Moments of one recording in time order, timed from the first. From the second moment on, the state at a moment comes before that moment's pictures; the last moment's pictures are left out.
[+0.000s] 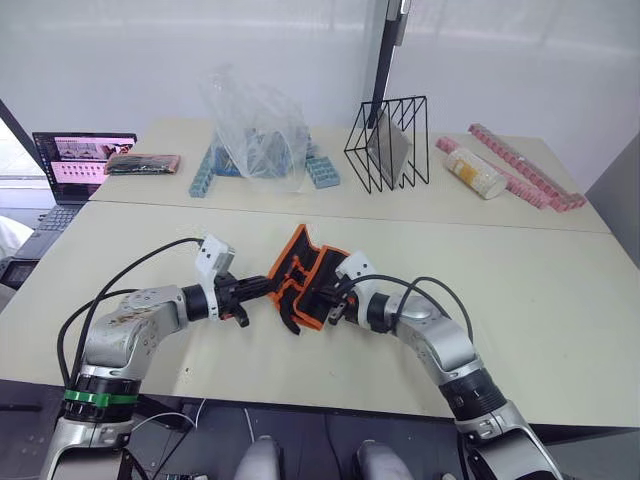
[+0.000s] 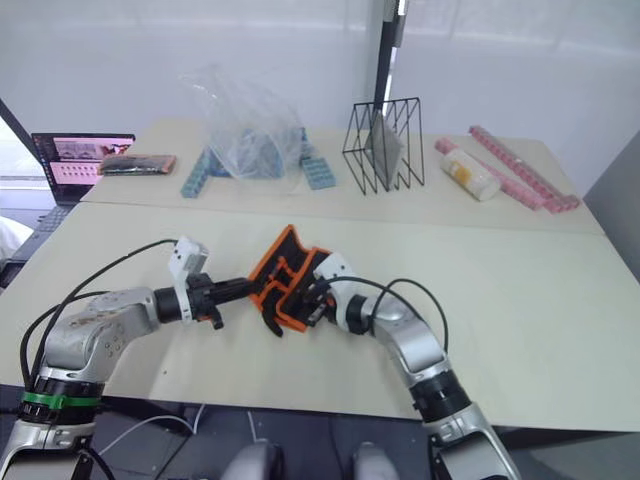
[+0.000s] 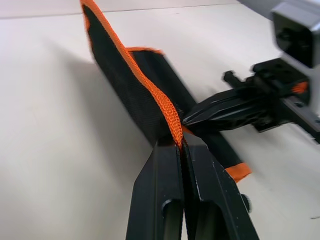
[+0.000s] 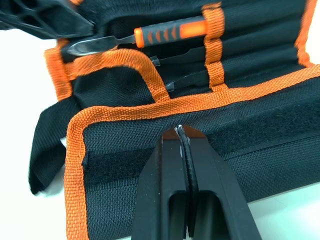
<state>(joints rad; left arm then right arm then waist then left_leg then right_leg) -0.39 0.60 0.04 -0.10 -0.55 0.72 -0.89 -0.50 -0.24 0.28 0.05 0.21 0.52 0.63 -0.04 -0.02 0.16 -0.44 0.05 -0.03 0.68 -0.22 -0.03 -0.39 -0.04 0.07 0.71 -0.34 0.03</state>
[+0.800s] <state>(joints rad) -0.48 0.51 -0.25 0.01 -0.28 0.53 -0.93 -0.48 -0.25 0.22 -0.01 0.25 0.65 0.61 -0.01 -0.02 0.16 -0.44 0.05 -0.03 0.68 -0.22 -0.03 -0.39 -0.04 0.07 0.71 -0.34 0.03</state>
